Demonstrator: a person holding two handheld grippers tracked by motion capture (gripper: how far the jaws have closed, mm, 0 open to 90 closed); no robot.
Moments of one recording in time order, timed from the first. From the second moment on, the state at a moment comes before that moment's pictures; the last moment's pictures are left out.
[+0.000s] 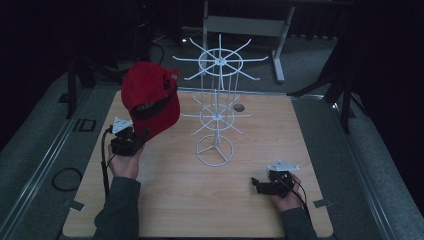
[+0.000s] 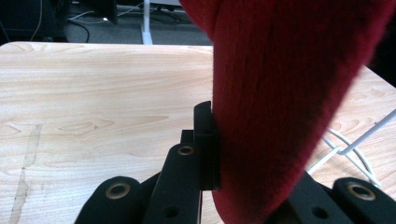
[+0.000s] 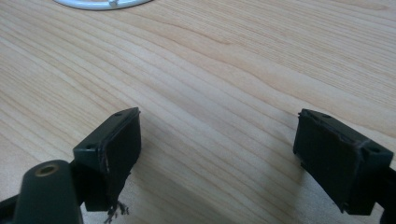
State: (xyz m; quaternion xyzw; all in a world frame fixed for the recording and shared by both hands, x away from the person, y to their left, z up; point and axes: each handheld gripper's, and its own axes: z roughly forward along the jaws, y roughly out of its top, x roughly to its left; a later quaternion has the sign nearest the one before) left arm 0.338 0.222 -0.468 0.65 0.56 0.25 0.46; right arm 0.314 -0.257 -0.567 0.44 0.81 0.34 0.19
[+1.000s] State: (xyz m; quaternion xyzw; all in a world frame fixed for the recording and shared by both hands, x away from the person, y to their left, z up) left arm 0.334 0.225 -0.446 0.63 0.55 0.27 0.47; right arm 0.314 -0.257 -0.567 0.44 0.81 0.34 0.19
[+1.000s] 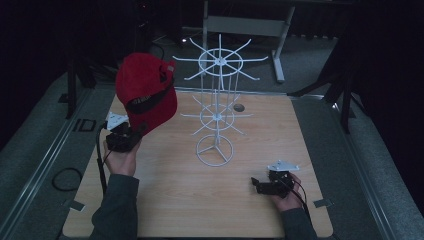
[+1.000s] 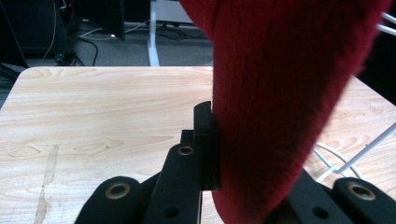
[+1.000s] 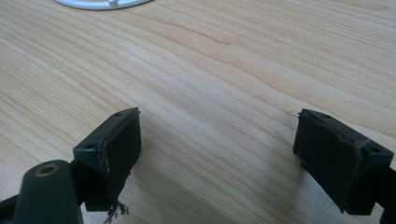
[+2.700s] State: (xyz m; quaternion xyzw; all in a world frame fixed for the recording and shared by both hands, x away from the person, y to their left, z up) left arm 0.326 0.226 -0.398 0.62 0.54 0.28 0.50; right arm 0.314 -0.257 -0.567 0.44 0.81 0.34 0.19
